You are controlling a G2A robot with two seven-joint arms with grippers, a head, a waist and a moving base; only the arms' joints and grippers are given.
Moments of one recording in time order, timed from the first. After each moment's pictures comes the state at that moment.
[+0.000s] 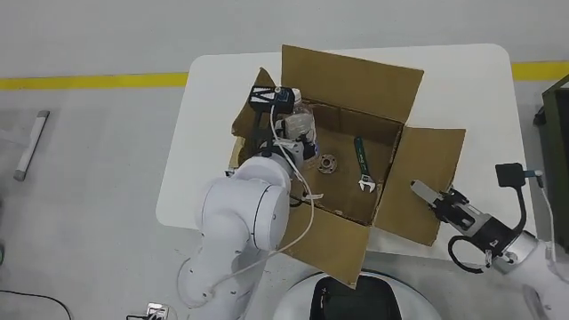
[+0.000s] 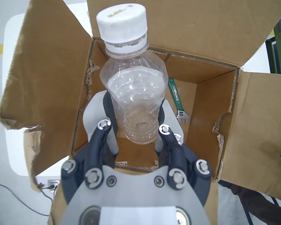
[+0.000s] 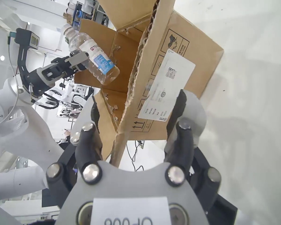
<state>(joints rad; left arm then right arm) 0.88 -1.57 -1.10 -2.06 1.50 0.25 -1.42 -1.84 -1.19 1.75 -2.26 -0.21 -0.08 0.56</state>
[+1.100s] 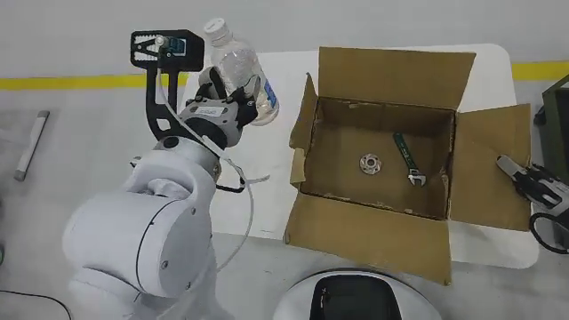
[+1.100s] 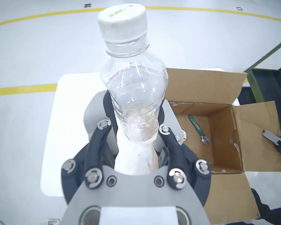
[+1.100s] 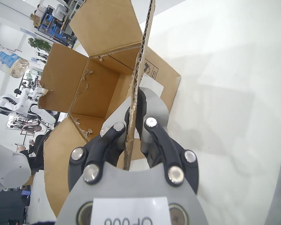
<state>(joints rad) 0.72 -1.57 -1.31 -2.30 1.51 0.15 -1.50 -1.80 -1.15 2.12 -2.16 -0.20 -0.19 0.70</state>
